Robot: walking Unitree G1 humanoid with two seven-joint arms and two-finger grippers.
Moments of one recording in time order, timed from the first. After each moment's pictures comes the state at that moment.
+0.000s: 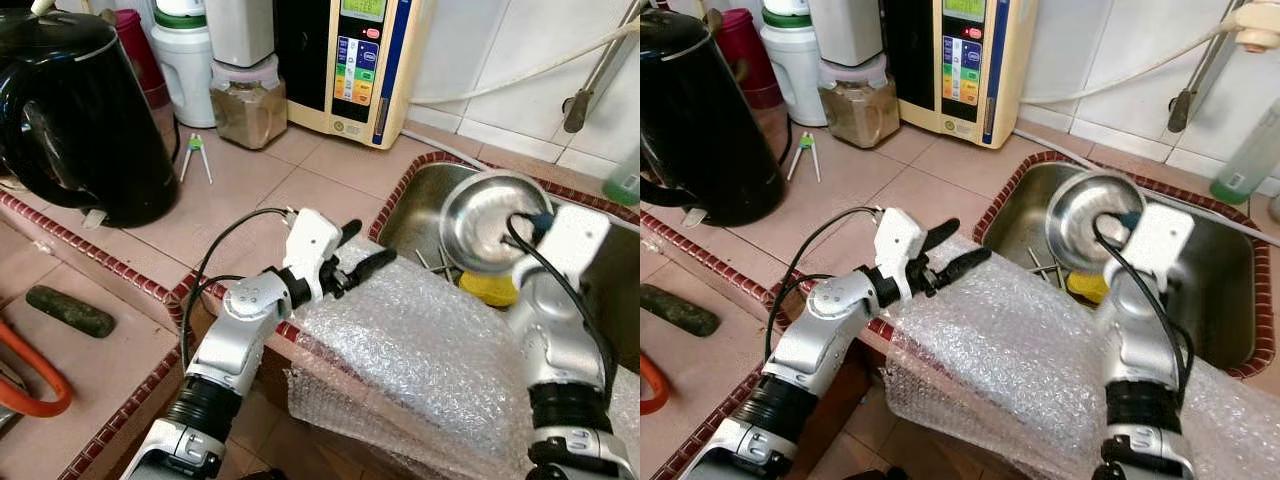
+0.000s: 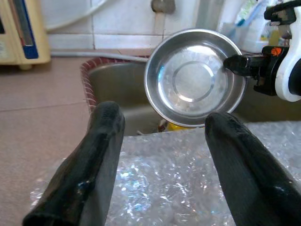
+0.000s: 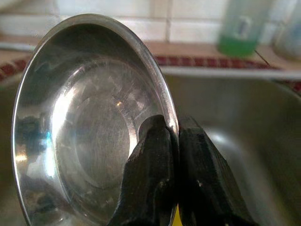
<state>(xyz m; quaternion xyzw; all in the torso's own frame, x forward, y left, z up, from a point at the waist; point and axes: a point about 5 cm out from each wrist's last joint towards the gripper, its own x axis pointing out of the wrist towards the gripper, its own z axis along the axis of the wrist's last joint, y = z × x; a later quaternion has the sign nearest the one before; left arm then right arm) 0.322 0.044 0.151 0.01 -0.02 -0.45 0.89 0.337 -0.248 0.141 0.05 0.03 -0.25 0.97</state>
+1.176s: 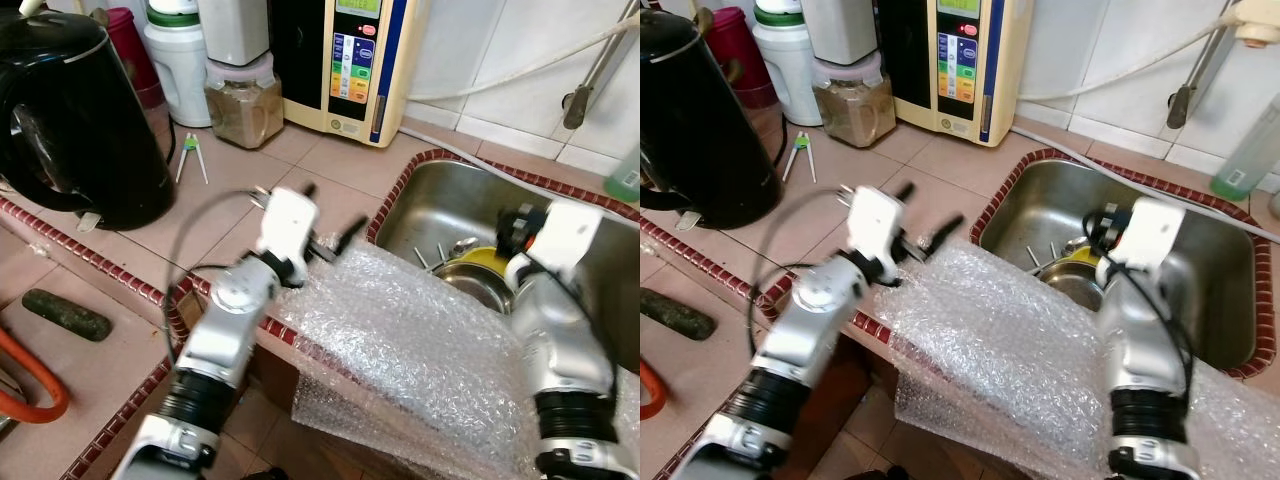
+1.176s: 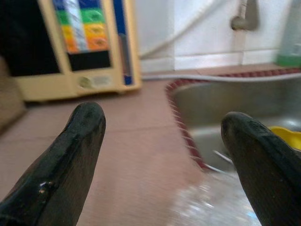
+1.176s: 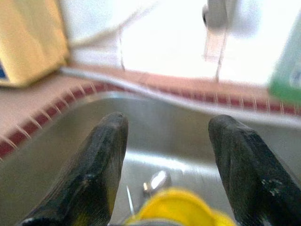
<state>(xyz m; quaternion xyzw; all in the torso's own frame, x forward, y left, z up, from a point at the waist) 0.339 0.074 0.176 0.06 -0.09 -0.29 0.95 0.337 -0.235 0.168 0.02 -0.05 -0.13 0.99</state>
